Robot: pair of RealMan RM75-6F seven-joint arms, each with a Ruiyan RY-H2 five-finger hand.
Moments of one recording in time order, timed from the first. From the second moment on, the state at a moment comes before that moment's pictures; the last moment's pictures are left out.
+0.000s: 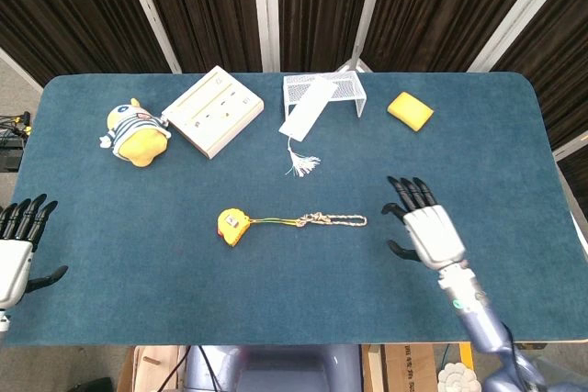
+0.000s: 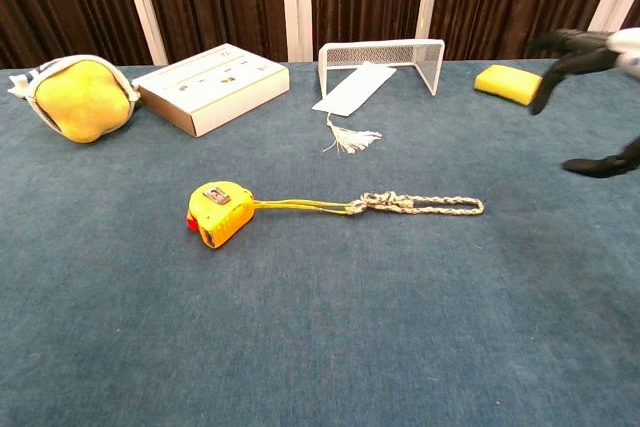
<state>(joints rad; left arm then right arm) -0.10 -1.14 -0.04 -1.58 1.53 1.51 0.08 0.43 -1.32 0.19 -1.71 -1.43 1.15 -0.27</state>
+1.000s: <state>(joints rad) -0.11 -1.14 -0.05 -1.58 1.52 1.49 0.07 0.56 -1.62 0.21 -1.40 -1.19 1.03 -0.36</state>
